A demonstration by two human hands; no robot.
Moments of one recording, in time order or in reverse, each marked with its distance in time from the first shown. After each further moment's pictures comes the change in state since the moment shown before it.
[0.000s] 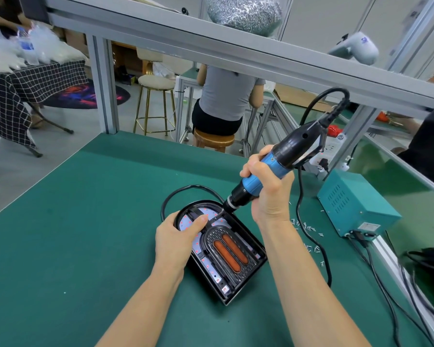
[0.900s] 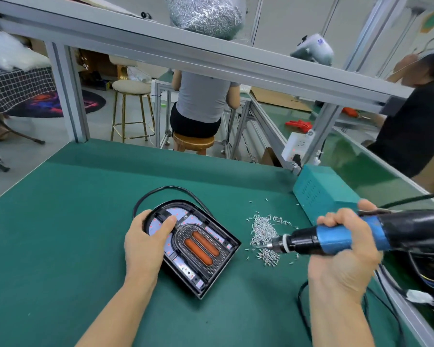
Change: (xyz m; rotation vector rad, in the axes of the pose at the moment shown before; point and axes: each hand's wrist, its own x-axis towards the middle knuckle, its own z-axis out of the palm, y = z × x) left_hand 0.005 -0.004 -0.004 0.169 0.144 0.116; right_hand -0.072 -0.073 -0.084 0.124 0.643 -0.242
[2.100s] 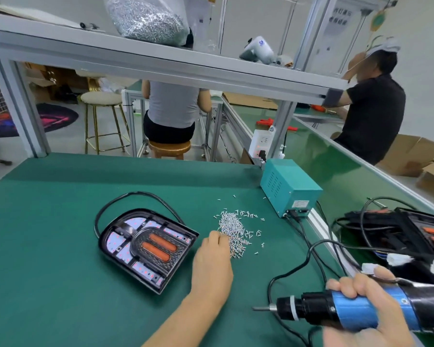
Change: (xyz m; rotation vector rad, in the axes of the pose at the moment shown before) left_hand -0.109 -0.003 0.118 0.953 -0.514 0.606; right_hand -0.031 -0.071 -0.091 -0.037 0.281 0.091
